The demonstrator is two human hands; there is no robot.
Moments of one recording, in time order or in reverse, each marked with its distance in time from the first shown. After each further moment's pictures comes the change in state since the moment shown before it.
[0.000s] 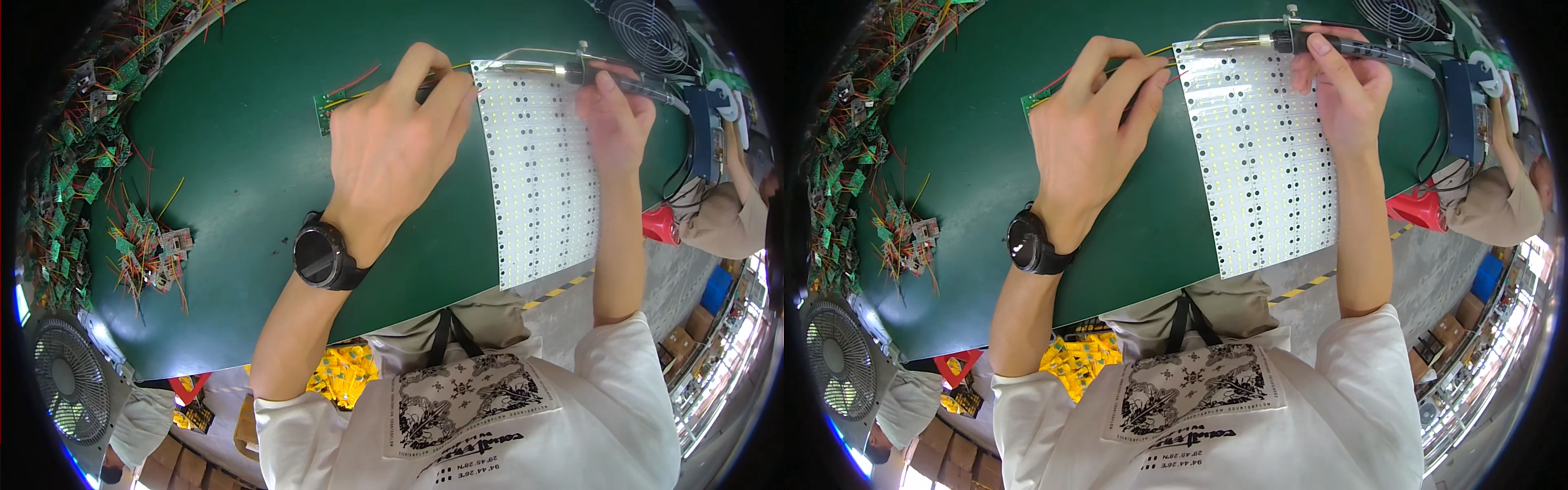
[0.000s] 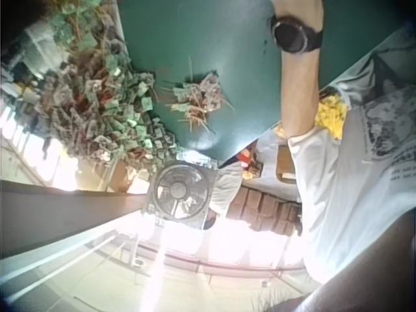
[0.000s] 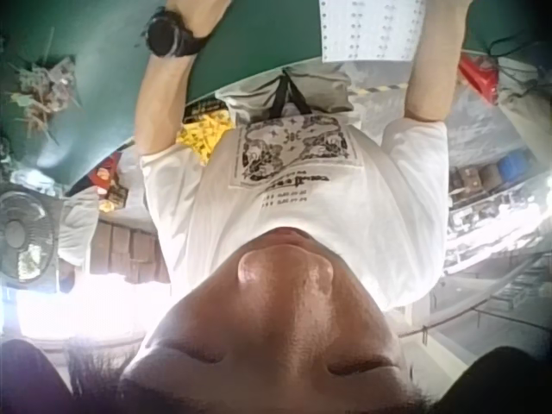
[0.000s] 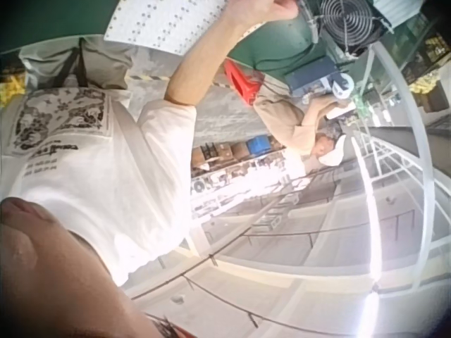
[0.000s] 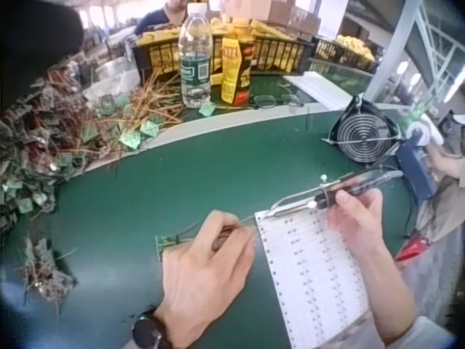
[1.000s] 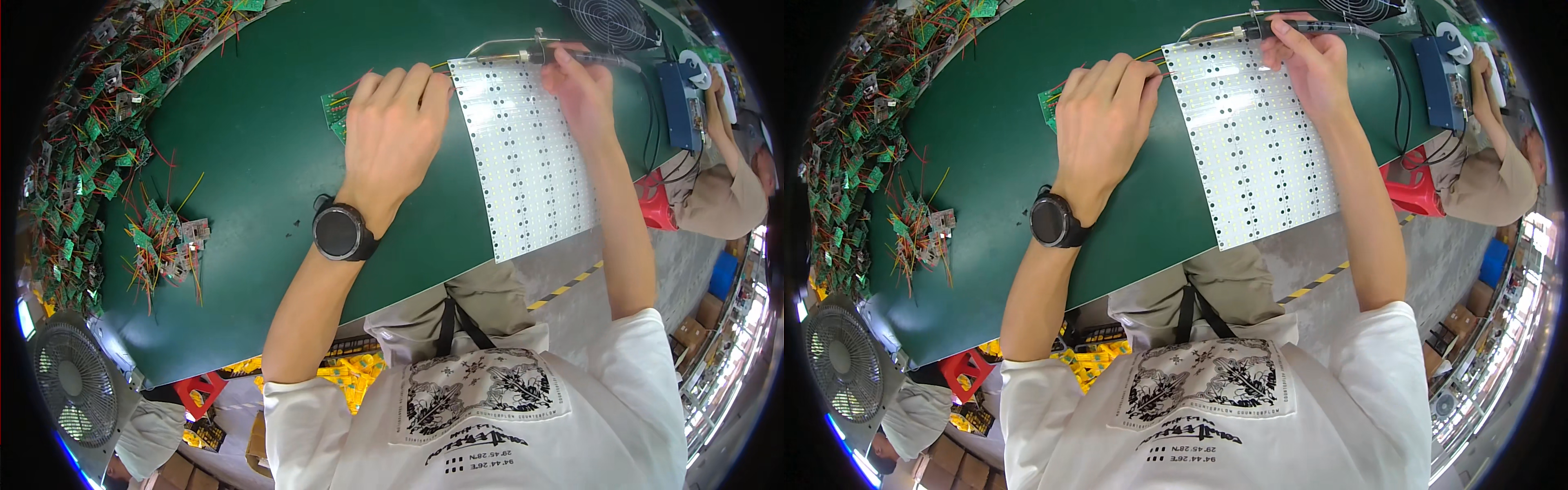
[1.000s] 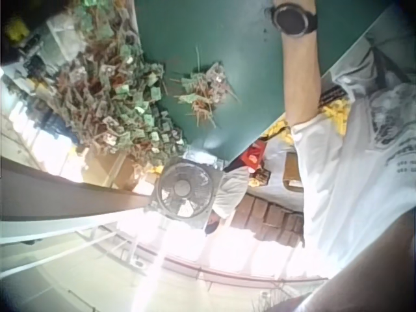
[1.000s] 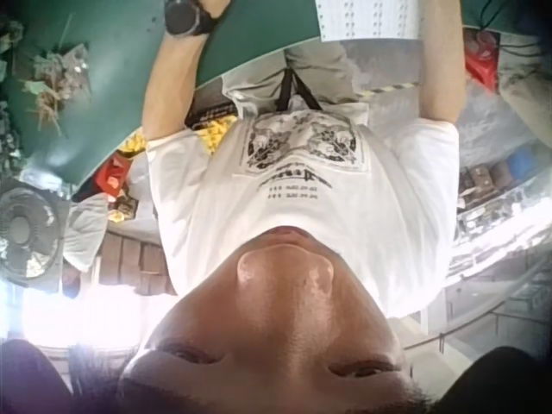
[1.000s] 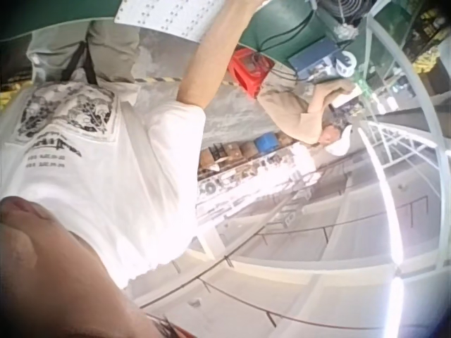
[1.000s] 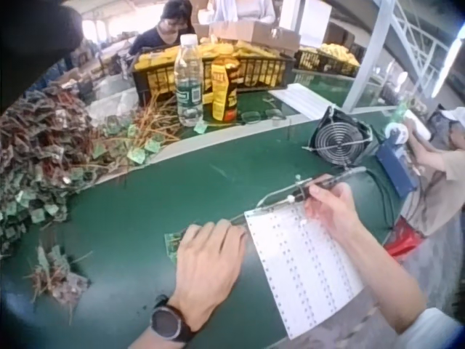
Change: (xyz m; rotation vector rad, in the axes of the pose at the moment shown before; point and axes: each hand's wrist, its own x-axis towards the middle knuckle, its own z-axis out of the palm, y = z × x) left_hand -0.004 0.001 0.001 0.115 -0.044 0.155; right_hand 0.008 0.003 -0.014 0.081 -0.008 0.196
